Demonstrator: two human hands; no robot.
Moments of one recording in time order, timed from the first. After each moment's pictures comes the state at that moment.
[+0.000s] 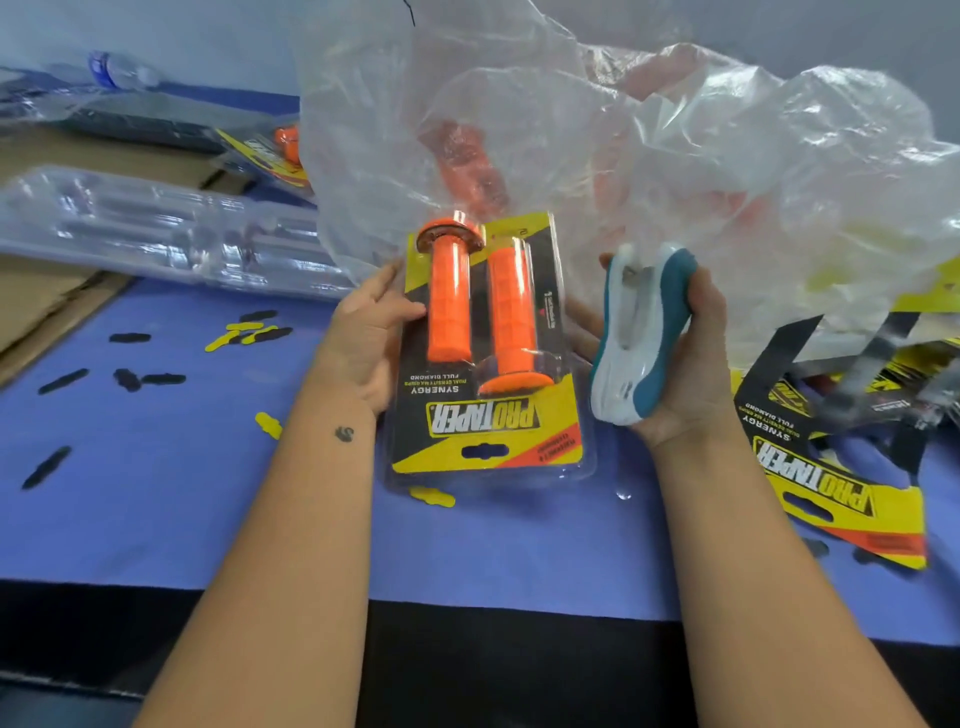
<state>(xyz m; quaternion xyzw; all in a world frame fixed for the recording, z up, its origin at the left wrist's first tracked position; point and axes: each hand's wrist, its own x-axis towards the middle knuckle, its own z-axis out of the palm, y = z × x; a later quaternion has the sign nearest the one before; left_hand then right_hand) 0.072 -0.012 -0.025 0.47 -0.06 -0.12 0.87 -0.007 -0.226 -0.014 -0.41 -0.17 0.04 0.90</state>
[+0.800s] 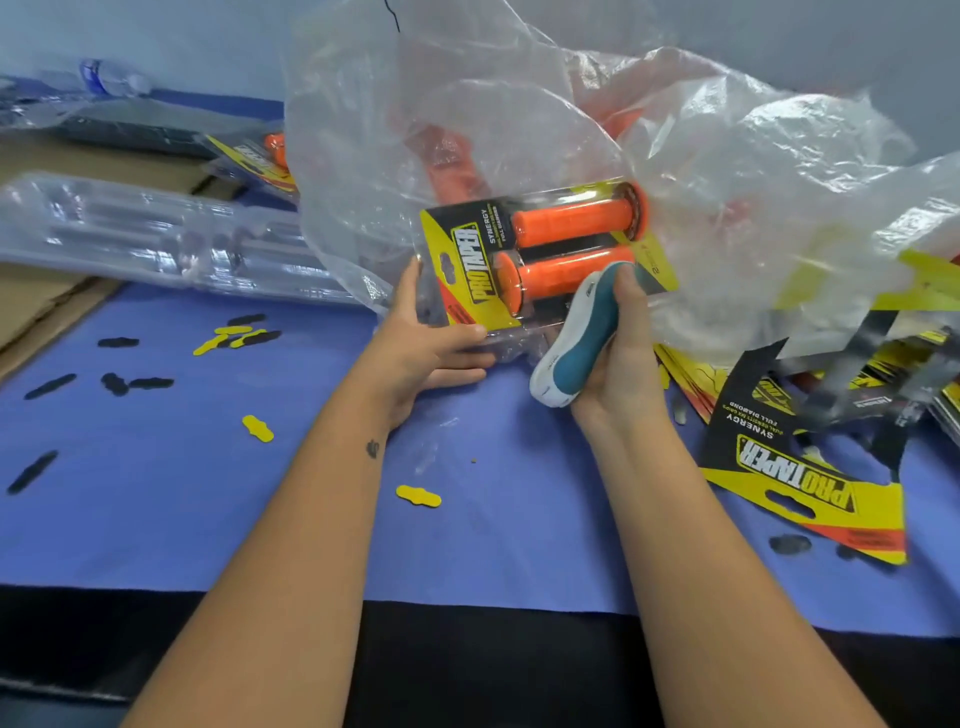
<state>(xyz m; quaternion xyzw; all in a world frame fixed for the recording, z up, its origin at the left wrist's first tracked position) 0.059 -0.034 -0.028 0.64 -0.06 -0.15 0.75 0.013 -0.193 -0.018 -0.36 0.15 -0.18 0.90</state>
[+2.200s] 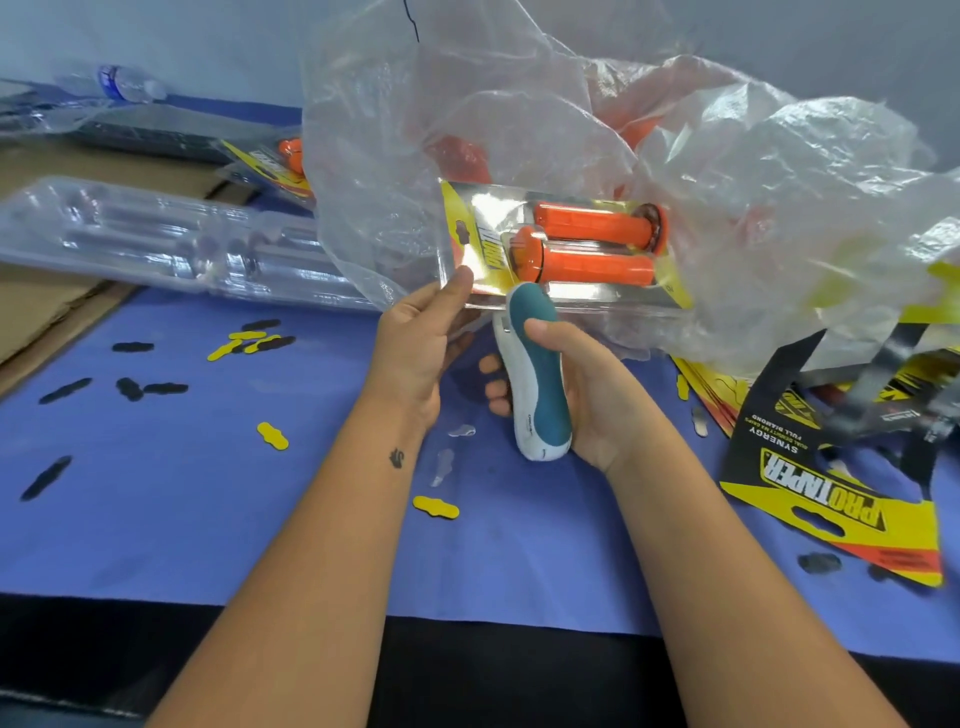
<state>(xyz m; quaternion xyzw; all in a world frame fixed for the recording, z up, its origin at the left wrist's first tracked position) 0.054 -0.045 -0.016 0.55 -0.03 -0.05 0.83 -0.002 -0.181 -0.013 -0.57 0.02 0.10 0.81</state>
